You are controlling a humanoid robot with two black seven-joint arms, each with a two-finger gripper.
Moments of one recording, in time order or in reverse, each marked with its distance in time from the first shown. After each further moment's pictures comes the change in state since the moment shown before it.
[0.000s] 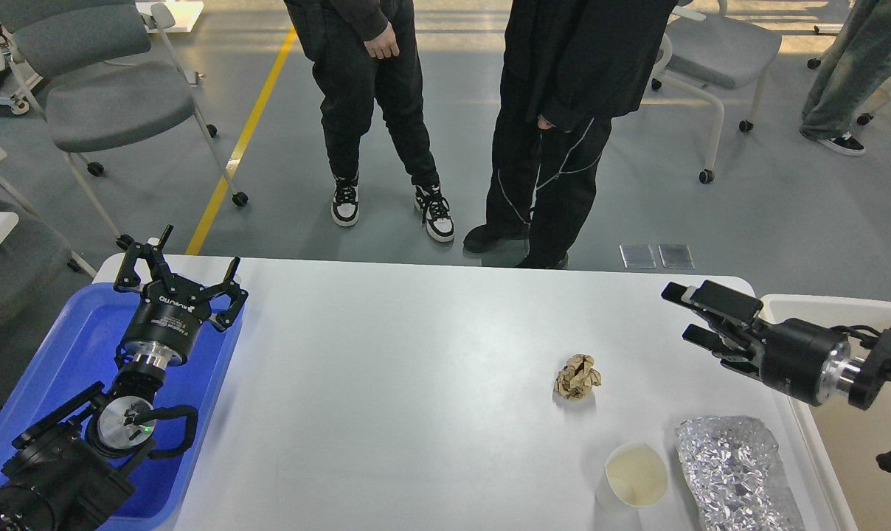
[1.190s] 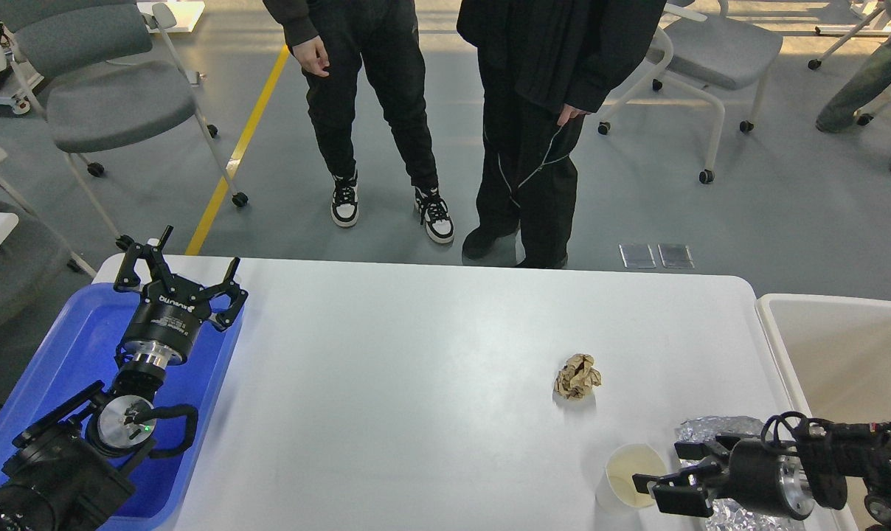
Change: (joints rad) left arm 0.000 0.000 0.001 0.000 0.001 -0.001 0.000; right arm 0.040 0.010 -0.369 -0.034 -0.844 -0.077 0.149
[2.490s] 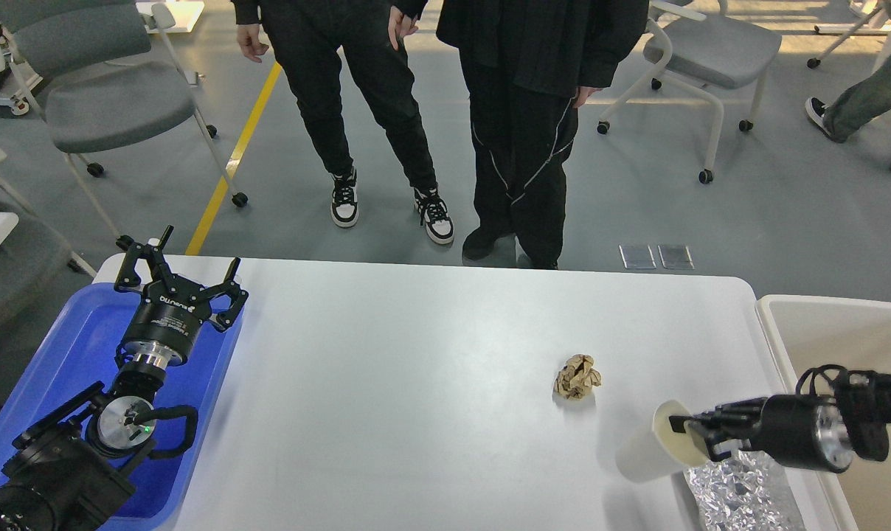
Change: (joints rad) left arm 0.000 0.000 0.000 0.000 0.000 -0.001 0.000; right arm 0.153 -0.163 -0.020 0.091 0.175 0.086 -0.016
